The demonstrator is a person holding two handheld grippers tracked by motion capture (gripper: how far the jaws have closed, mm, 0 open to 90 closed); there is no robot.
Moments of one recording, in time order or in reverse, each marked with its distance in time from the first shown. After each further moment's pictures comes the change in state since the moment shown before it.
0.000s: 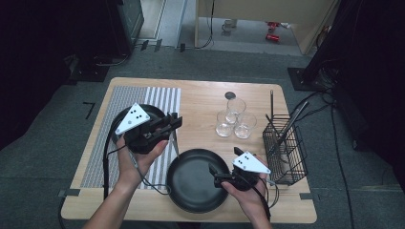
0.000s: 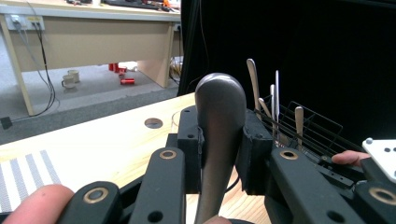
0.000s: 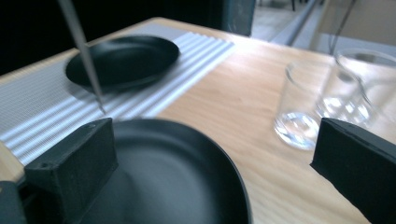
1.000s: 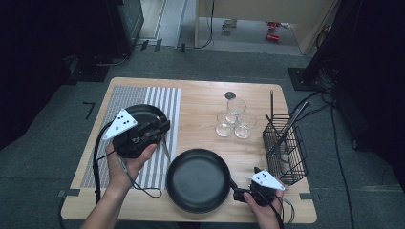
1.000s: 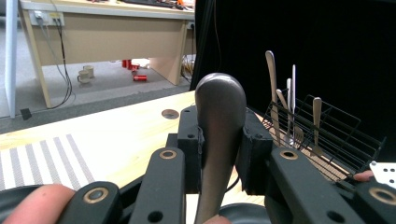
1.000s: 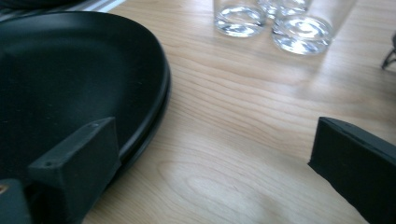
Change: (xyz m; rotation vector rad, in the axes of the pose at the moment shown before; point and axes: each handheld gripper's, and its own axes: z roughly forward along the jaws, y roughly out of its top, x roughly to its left) left arm 0.016 -0.016 -0.019 0.003 0.049 -0.016; right arm -0.039 -0.080 -0.021 0.133 -0.143 0.077
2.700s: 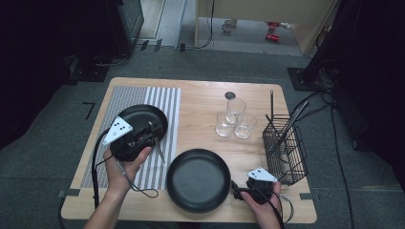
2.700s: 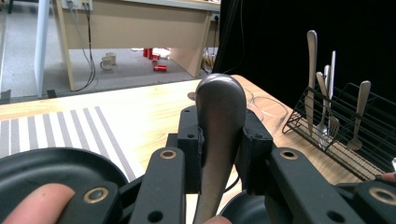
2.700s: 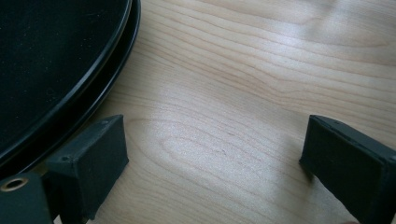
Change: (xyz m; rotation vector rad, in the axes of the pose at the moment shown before) left arm 0.025 -0.038 0.002 0.020 0.091 -0.045; right arm -0.006 -0.006 0.020 0.205 -0.030 -0.015
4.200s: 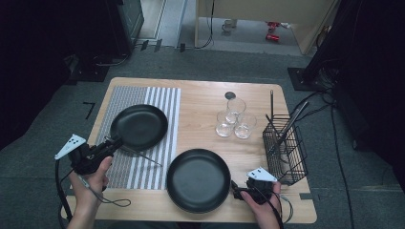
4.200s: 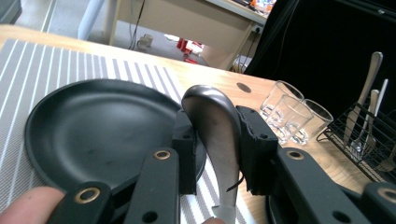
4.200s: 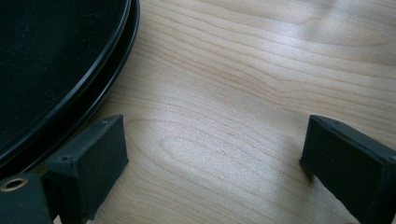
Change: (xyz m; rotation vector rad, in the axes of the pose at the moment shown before) left arm 0.082 -0.054 -0.067 -0.019 0.121 -0.270; right arm 0.000 0.000 0.000 0.001 -0.004 0.003
